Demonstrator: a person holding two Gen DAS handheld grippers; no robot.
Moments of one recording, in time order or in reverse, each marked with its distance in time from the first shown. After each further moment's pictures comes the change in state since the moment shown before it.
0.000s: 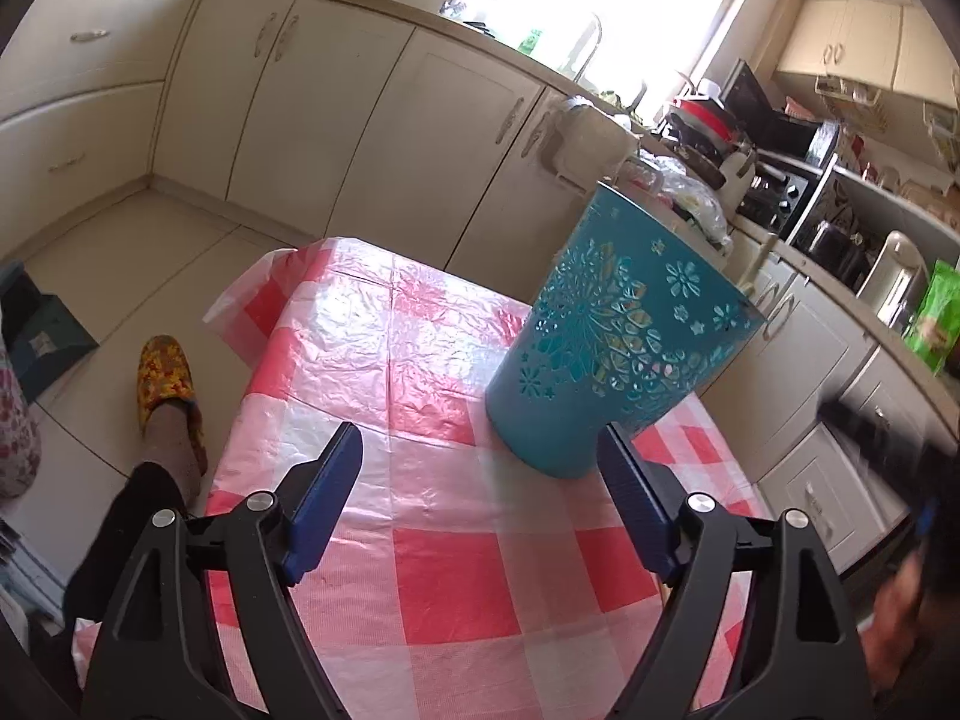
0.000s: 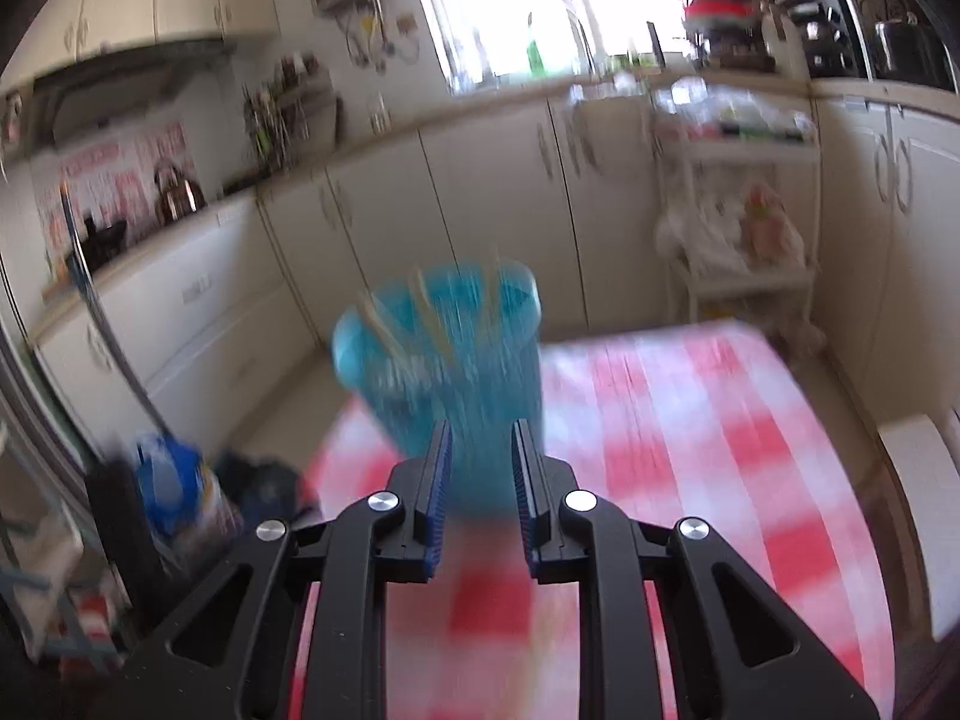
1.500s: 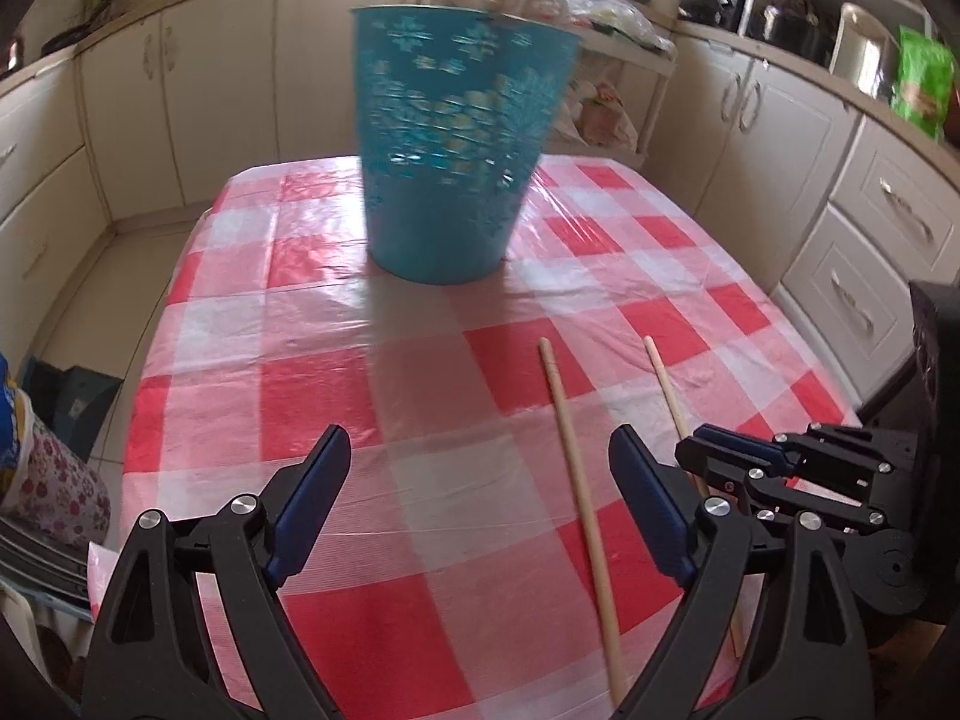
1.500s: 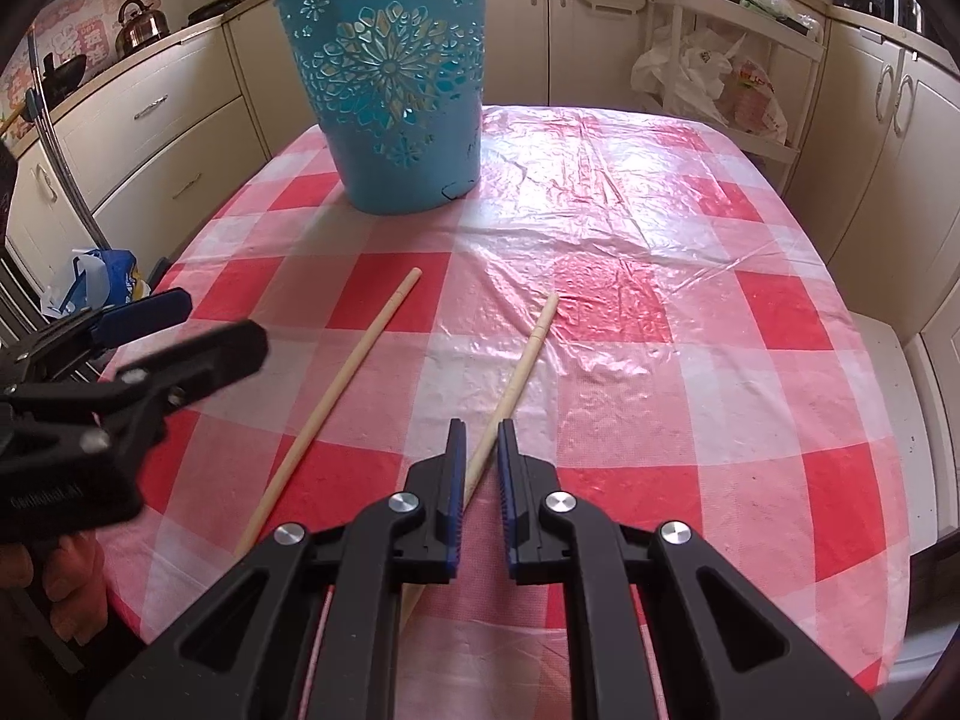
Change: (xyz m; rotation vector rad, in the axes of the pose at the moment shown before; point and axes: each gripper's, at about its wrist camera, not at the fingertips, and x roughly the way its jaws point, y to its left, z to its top) left arm -0.002 -0.101 -0.064 0.350 0.291 0.080; right arm 0.023 -0.024 -0.103 -0.100 0.322 -0.129
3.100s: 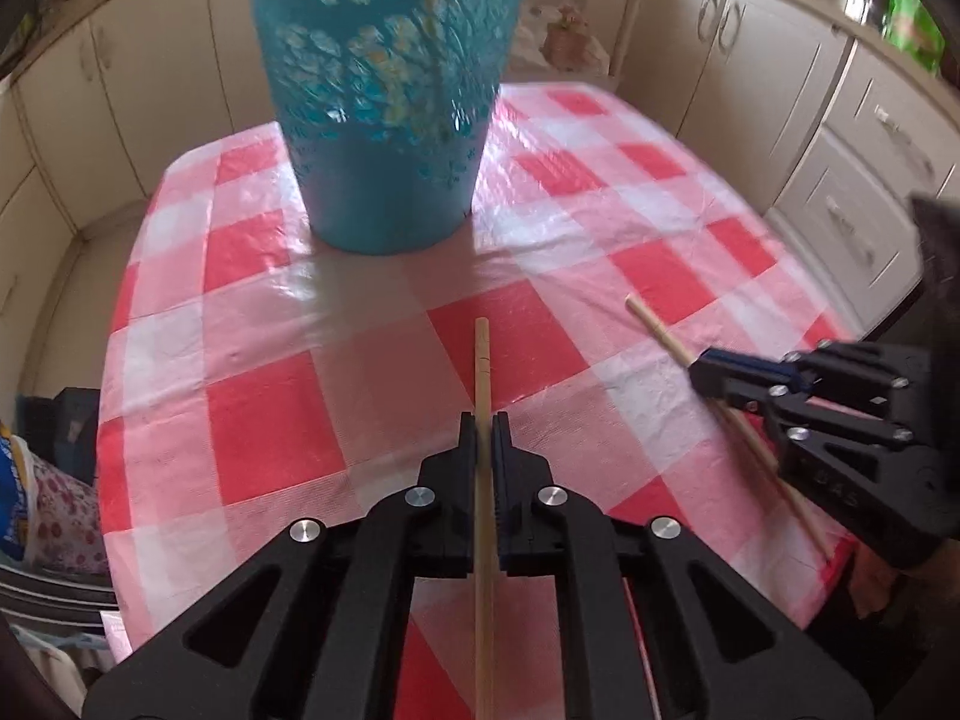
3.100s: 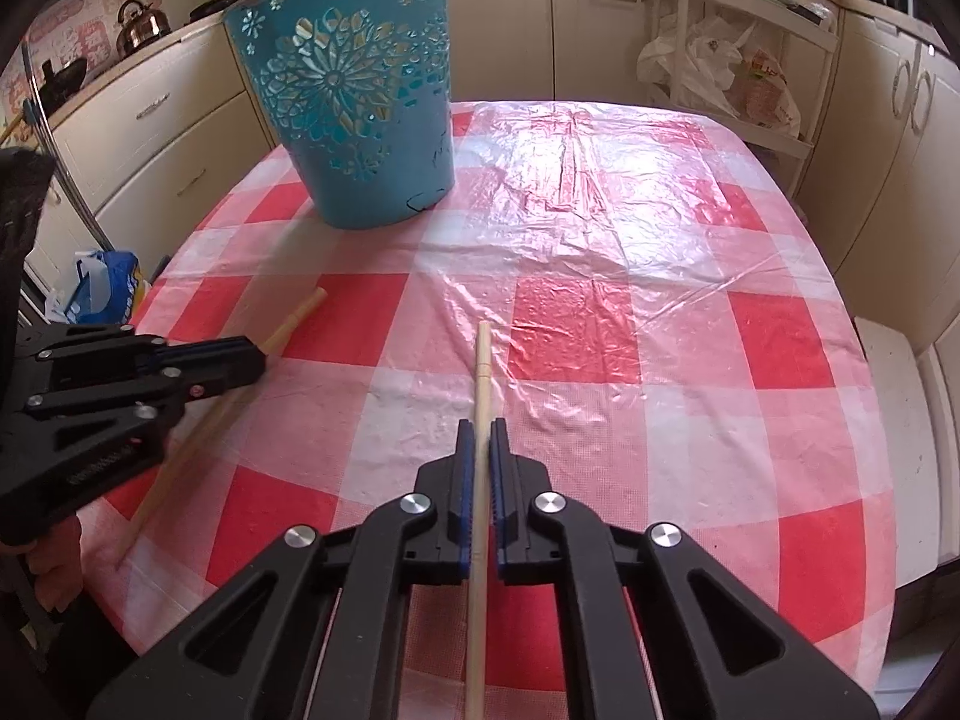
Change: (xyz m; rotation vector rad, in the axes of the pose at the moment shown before) left arm 0.026 0.000 0.023 0.070 0.148 -0.058; right arm 0.012 -0.033 0.020 0.012 0.029 0.052
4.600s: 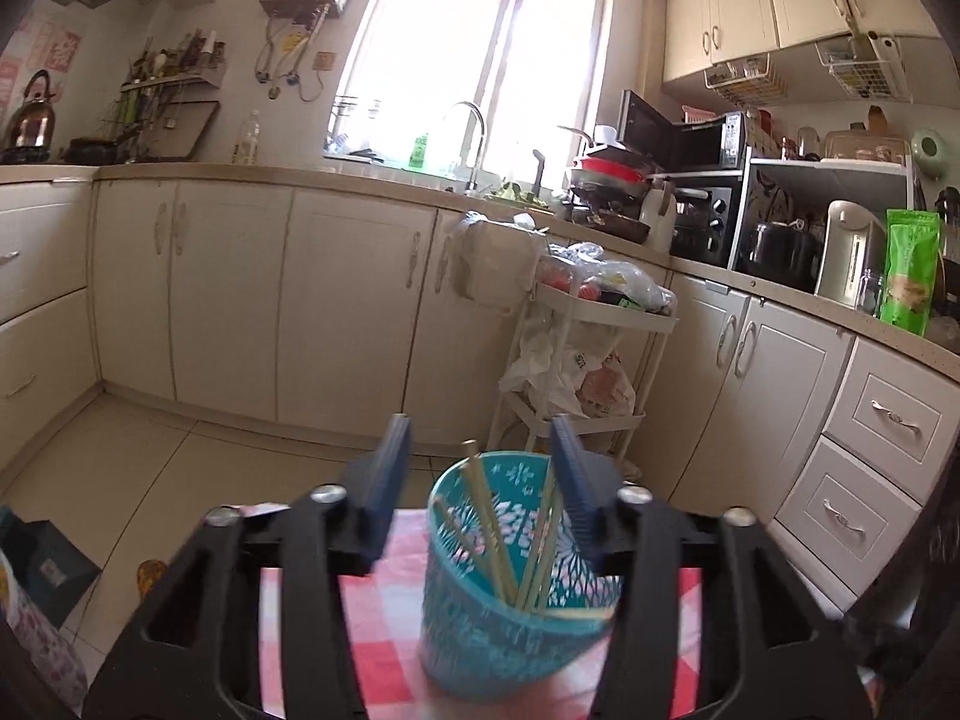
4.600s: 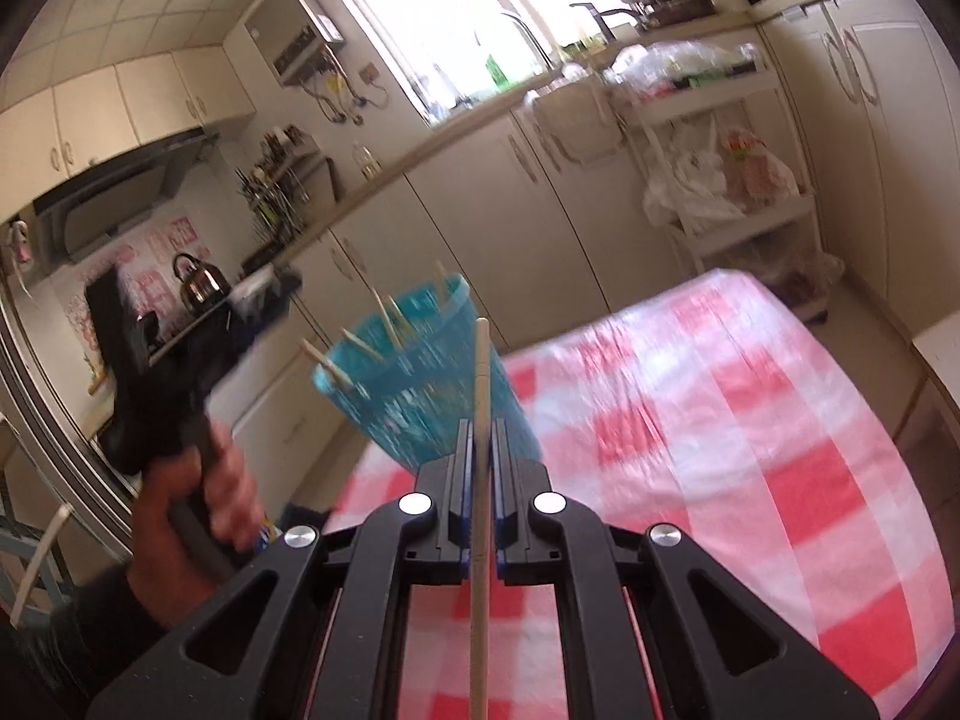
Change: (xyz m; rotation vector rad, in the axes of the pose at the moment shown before) left arm -0.093 0.071 0.106 -0.113 -0.719 0.020; right arm -0.080 -0.019 0.061 0.282 -0.497 0.291
